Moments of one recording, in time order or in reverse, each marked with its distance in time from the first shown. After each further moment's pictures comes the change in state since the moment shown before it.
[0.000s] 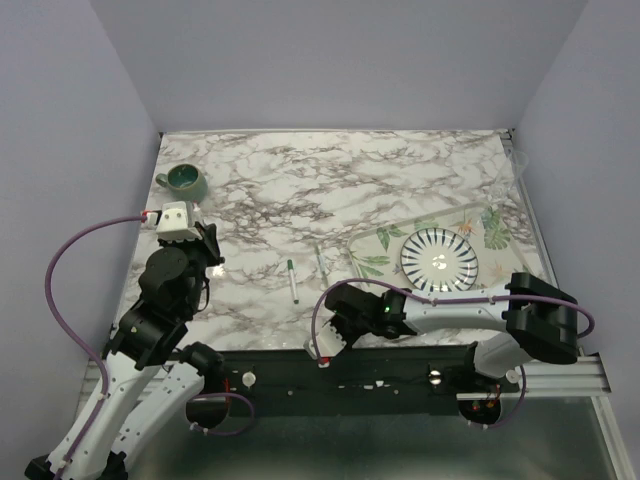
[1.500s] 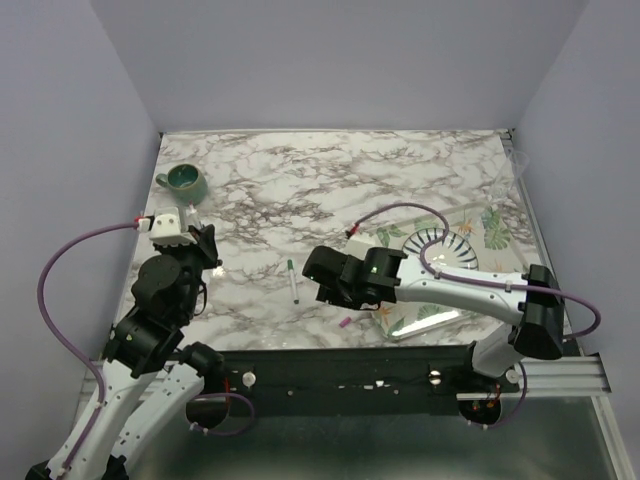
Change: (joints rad) left arm 0.000 -0.050 -0.008 0.008 0.014 -0.014; right arm -0.015 0.047 0.552 -0.570 0.450 2.295
